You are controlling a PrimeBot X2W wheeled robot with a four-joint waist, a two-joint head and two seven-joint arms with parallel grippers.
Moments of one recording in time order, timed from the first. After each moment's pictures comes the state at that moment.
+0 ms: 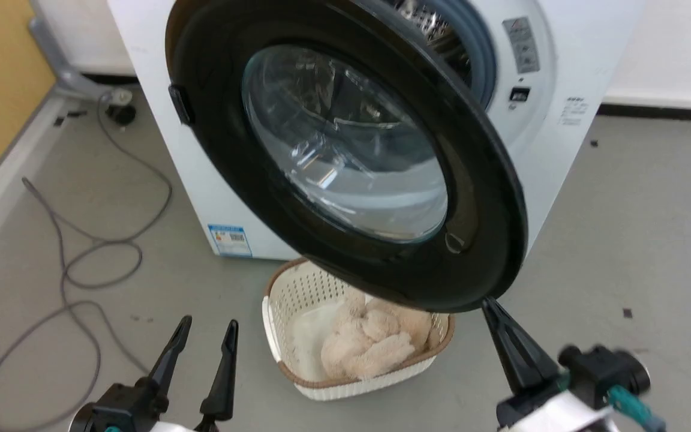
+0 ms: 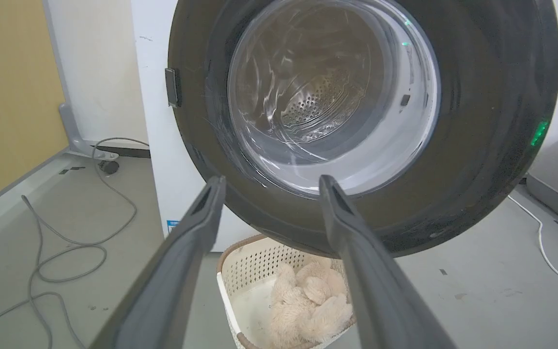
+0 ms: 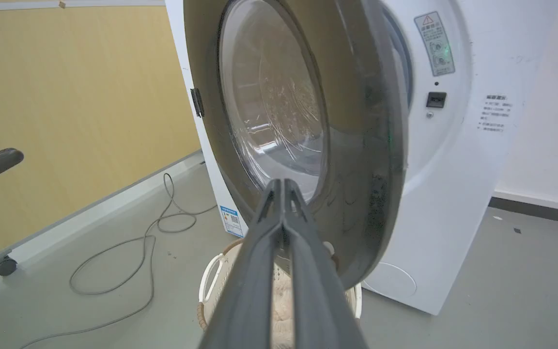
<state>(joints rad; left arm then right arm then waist) 0.09 0.15 -0.11 0.03 -0.27 -0.12 -0.26 -0.04 -0.14 0.28 0.11 0.20 0.13 -0.26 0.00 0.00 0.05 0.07</state>
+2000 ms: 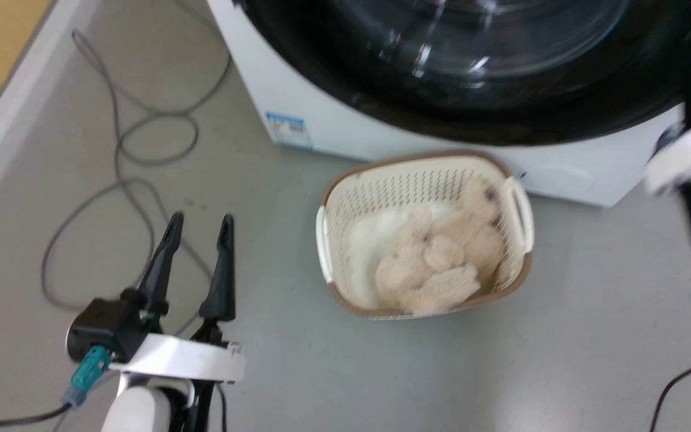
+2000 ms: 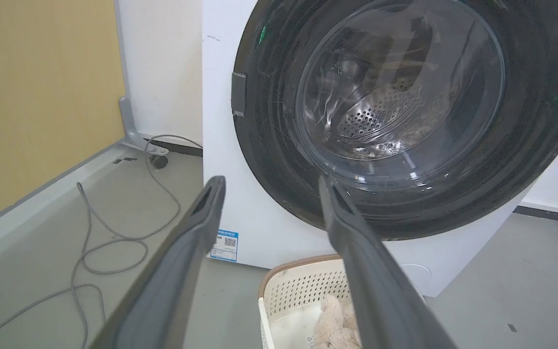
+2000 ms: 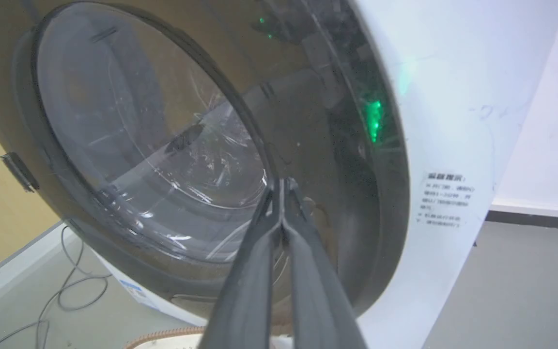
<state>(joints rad) -0.17 0.06 -0.05 0.02 -0.26 -0.13 -0.26 -0.79 -0.27 -0.04 0.55 0.27 0.13 -0.11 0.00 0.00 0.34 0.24</state>
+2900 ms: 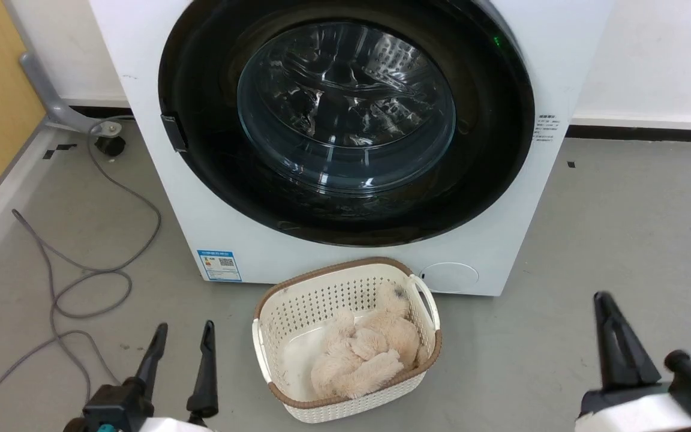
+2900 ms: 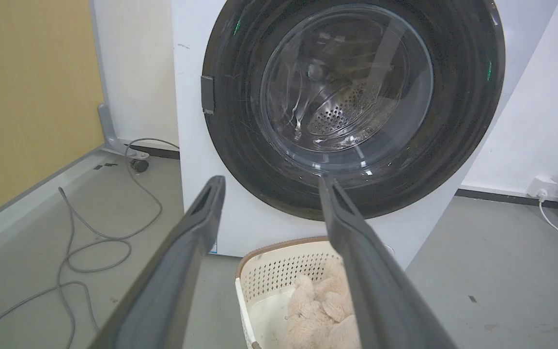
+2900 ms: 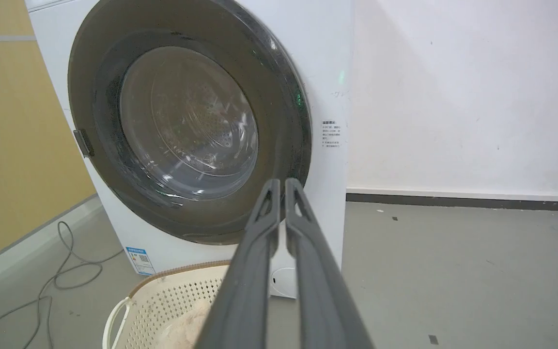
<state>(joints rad) 0.06 0.05 0.02 0.11 -0.19 -0.10 -0.26 0.02 -0.09 -0.05 0.07 0.16 0.13 -0.25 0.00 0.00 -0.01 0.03</state>
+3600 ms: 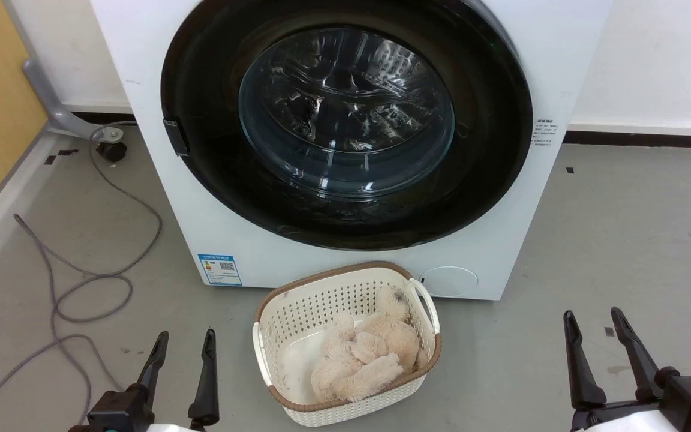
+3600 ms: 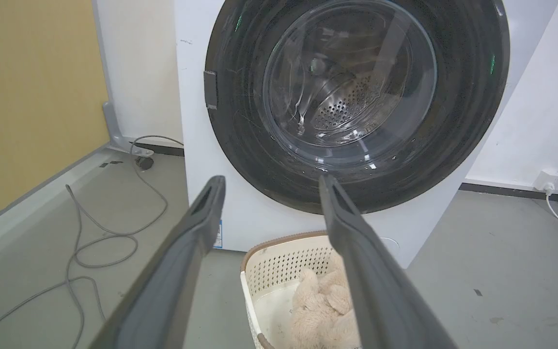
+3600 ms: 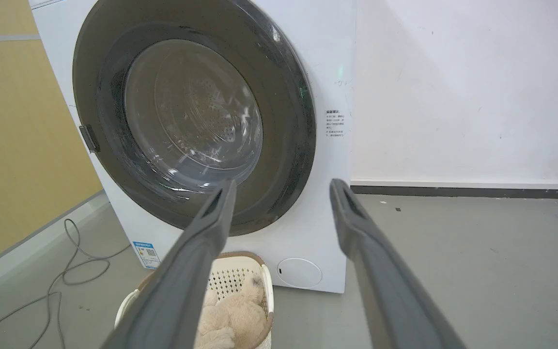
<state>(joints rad) 0.08 0.05 0.02 0.12 -0.17 -0.09 -0.26 0.07 -0.06 -0.04 0.06 0.14 0.13 -0.26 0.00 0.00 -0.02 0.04</state>
